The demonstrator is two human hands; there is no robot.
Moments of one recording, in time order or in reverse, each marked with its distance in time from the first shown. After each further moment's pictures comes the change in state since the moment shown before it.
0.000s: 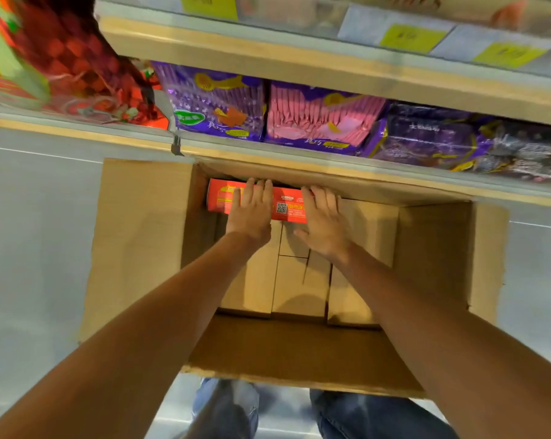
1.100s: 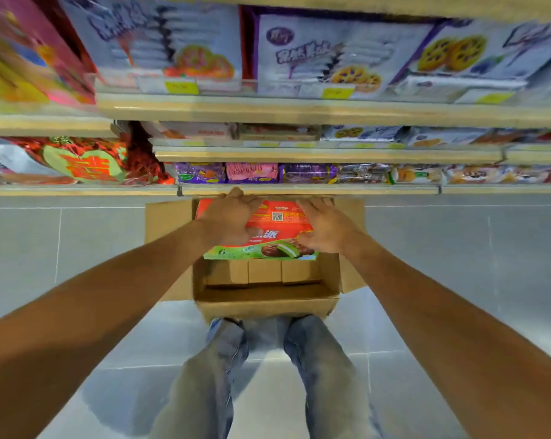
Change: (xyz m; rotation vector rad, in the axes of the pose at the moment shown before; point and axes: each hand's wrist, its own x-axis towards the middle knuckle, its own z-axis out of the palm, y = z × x) left_hand -0.228 0.075 -0.308 0.188 -0.081 0.436; right_hand -0.266 -0.016 -0.294 0.030 -0.088 -0.032
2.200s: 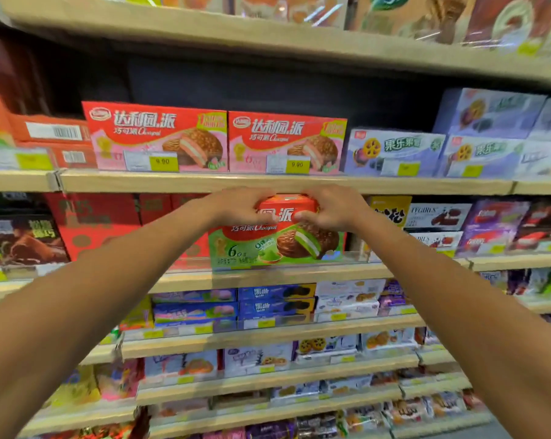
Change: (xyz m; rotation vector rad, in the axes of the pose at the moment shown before) left_hand -0.290 0.173 -0.578 0.082 0.731 0.204; right_hand -0.381 -0.115 -0.542 -0.436 0.978 -0.086
